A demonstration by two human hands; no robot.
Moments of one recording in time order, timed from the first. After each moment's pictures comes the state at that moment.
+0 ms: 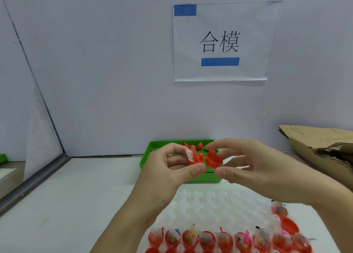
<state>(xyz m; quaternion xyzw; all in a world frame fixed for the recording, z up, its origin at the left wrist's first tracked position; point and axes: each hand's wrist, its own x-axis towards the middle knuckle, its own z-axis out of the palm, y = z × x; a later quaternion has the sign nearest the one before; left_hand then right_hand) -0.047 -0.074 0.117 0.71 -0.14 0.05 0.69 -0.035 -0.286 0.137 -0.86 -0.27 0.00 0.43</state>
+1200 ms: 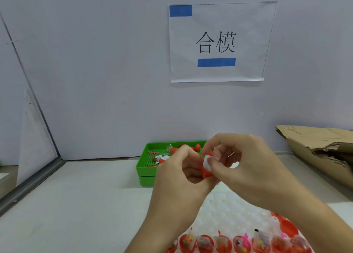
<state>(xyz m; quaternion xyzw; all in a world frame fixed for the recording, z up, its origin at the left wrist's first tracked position) -0.056 -0.107 0.110 0.75 -0.18 0.16 0.62 -0.046 -0.256 0.138 -0.84 -0.26 -0.23 0.41</state>
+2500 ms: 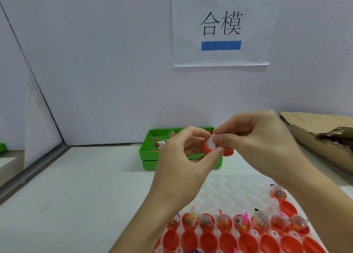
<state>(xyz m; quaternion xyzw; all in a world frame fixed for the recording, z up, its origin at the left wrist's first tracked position) -0.057 -0.104 0.111 0.75 -0.20 0.19 0.60 -0.042 -0.259 0.141 -0.81 -0.16 -0.18 0.54</state>
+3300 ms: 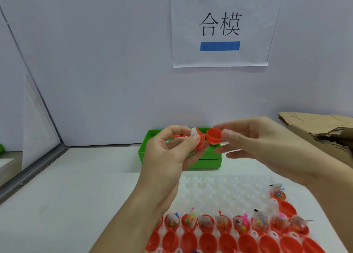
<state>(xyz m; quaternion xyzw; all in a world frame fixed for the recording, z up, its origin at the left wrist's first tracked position) -0.050 -0.094 0.116 0.57 -0.08 0.08 0.81 -0.036 -0.282 0.144 -0.82 -0.18 0.02 0.55</state>
